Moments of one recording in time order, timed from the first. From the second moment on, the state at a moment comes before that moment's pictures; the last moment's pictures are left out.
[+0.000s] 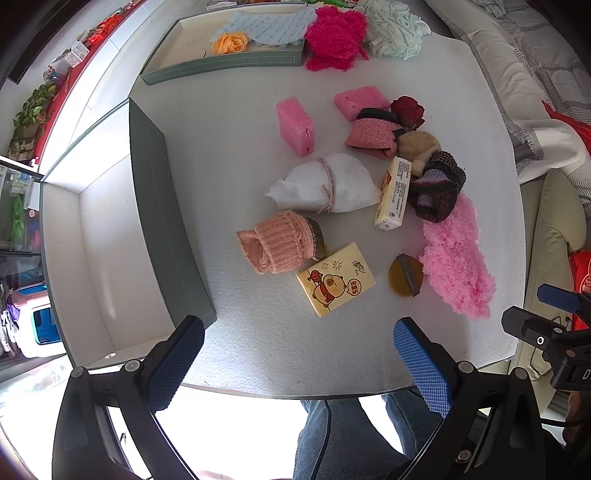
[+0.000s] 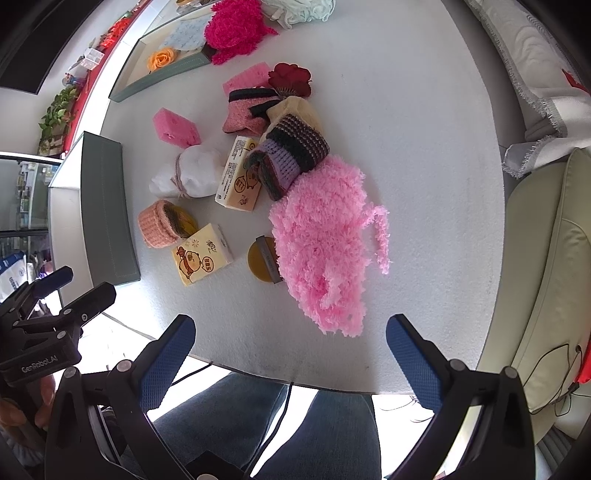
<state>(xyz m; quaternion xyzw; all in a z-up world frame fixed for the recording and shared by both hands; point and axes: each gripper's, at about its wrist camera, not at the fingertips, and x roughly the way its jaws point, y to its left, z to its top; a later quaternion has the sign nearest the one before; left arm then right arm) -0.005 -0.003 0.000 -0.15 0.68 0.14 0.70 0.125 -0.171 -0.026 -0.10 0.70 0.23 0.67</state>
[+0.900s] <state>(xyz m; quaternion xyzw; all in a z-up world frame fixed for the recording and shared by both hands) 0.003 0.011 -0.017 -0.15 0.67 0.17 0.70 0.135 -0.171 -0.040 -0.08 0.70 0.24 0.67</state>
